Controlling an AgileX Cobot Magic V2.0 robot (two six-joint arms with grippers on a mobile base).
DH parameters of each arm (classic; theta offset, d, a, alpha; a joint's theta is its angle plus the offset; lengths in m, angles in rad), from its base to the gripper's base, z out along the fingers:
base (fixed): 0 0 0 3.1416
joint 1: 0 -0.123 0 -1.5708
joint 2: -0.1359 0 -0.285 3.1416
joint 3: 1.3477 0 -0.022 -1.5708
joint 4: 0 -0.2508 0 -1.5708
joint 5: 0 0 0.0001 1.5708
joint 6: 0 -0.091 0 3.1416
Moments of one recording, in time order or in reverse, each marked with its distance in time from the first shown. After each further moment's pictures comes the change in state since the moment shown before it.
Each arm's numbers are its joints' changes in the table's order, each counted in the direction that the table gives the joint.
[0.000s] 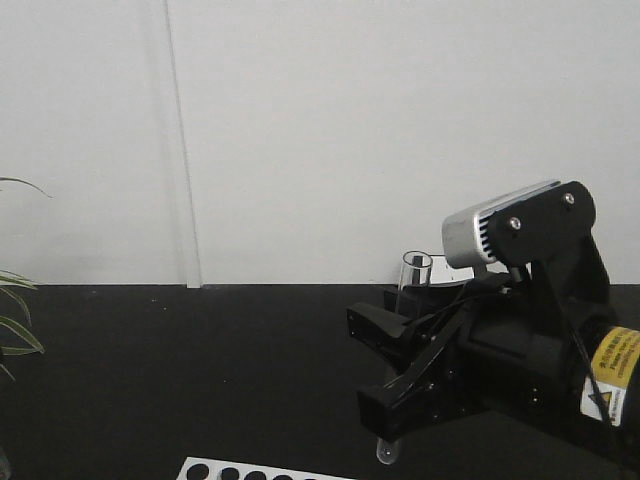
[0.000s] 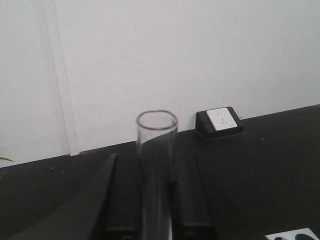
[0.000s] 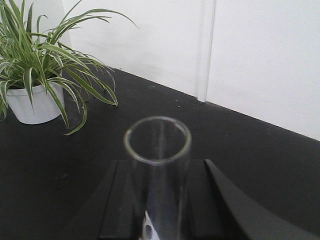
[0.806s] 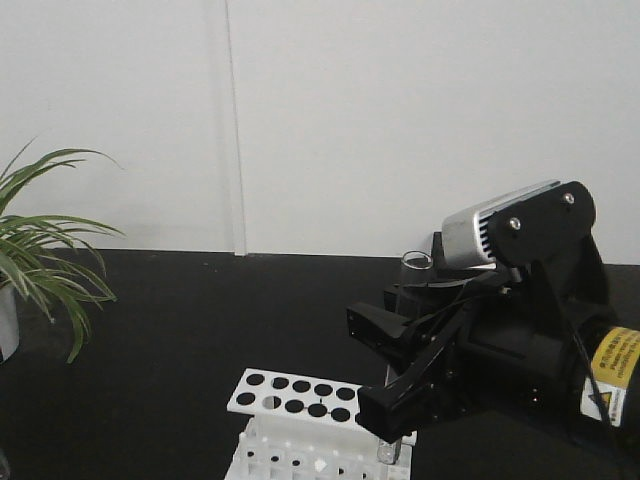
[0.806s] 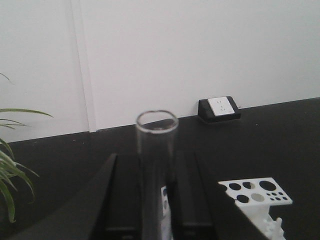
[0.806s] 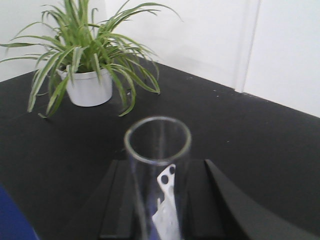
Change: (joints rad) left arm 0.000 0.000 0.000 0.000 -0.001 0.000; right arm 0.000 0.000 0.000 0.000 0.000 0.002
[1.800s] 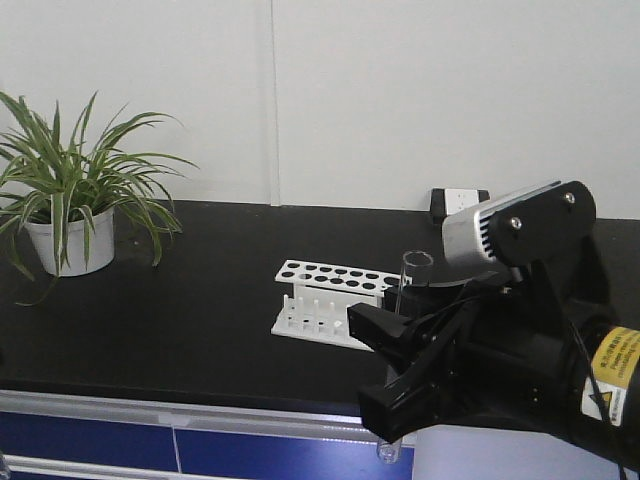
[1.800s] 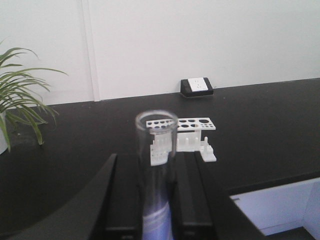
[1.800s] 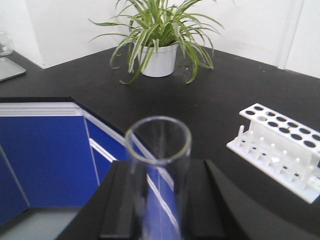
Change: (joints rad) left arm 0.000 0.000 0.000 0.000 -0.006 0.000; right arm 0.000 0.000 0.000 0.000 -0.001 0.000
